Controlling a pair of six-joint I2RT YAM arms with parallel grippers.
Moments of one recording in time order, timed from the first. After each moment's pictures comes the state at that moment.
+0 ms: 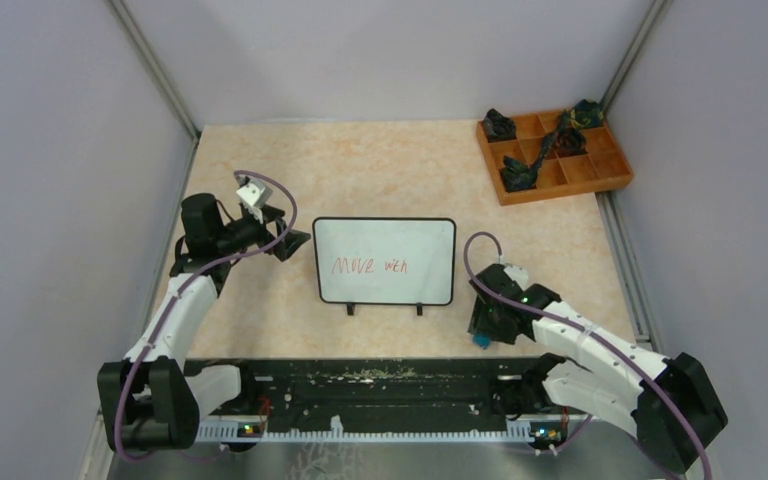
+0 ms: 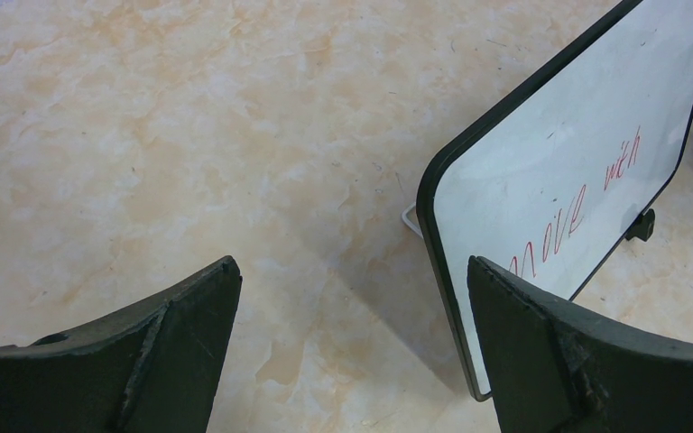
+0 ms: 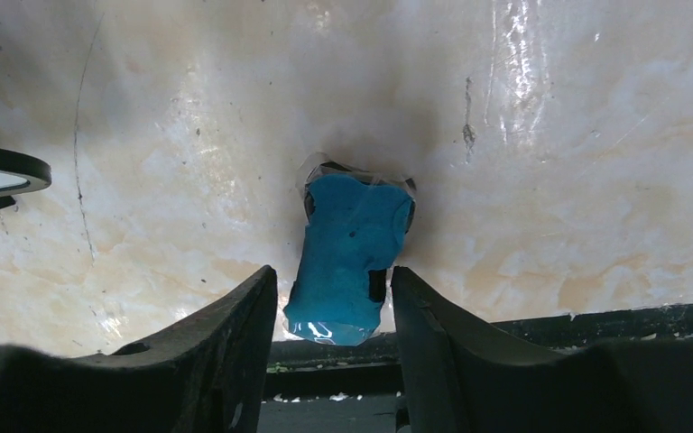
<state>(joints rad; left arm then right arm) 0.04 1.10 0.67 0.04 0.81 0.22 0.65 0.95 0.48 -0.77 0.18 0.89</state>
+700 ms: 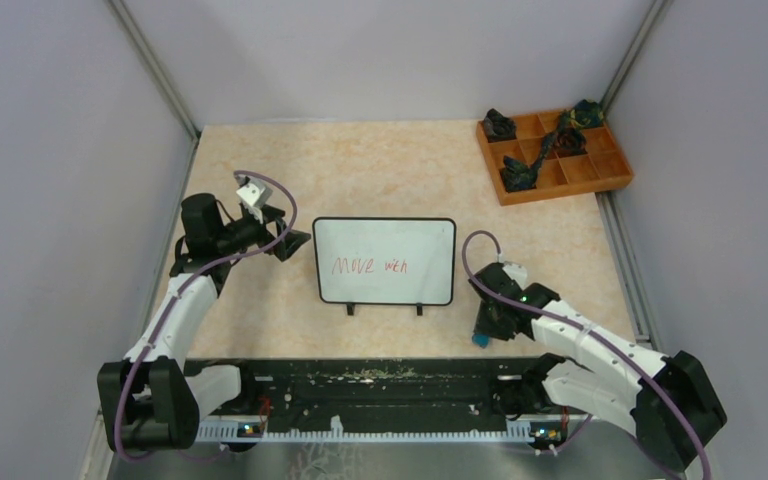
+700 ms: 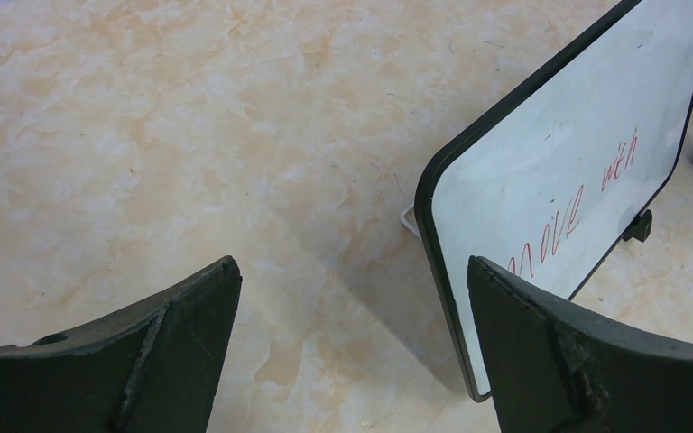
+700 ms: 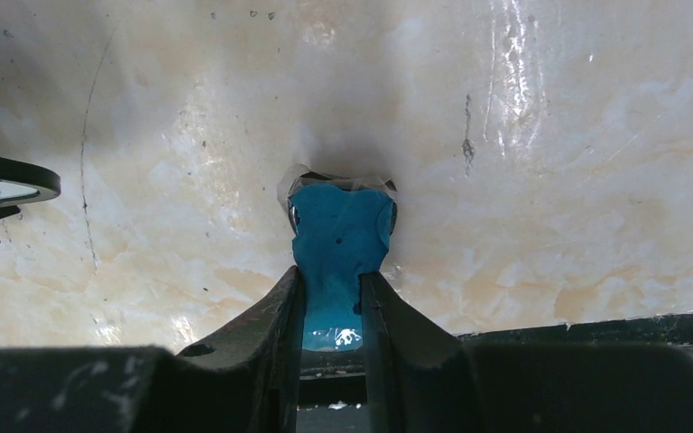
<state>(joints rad) 0.04 1.10 0.67 0.05 0.82 0.21 0.65 0.96 0.48 -0.76 0.21 0.88</state>
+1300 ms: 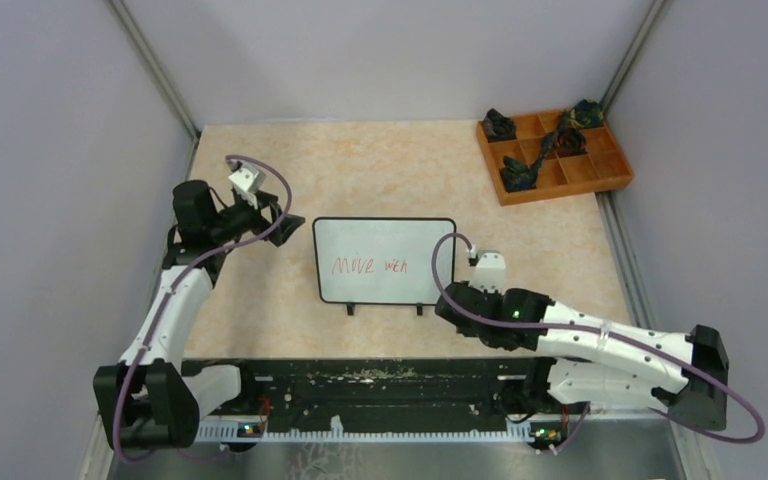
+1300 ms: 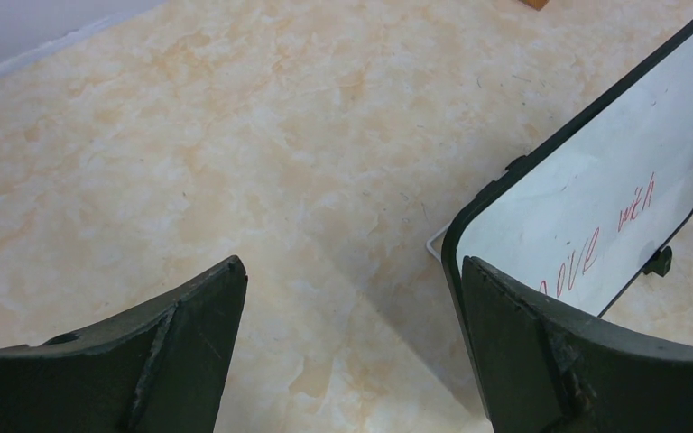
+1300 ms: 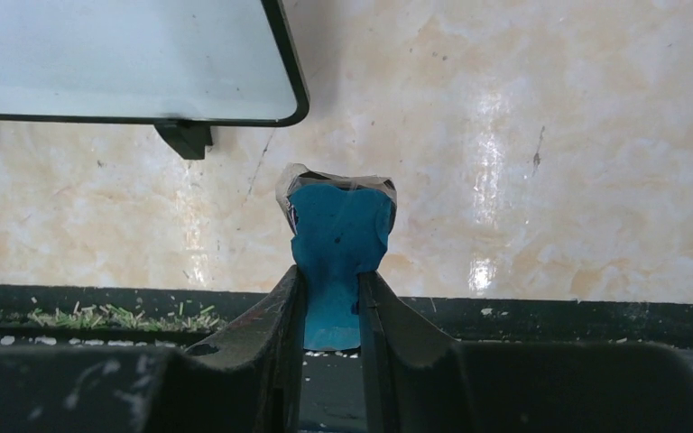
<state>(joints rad) 0.04 1.10 0.76 0.00 0.76 0.20 1.11 0.94 0.74 -0.97 0.53 1.05</state>
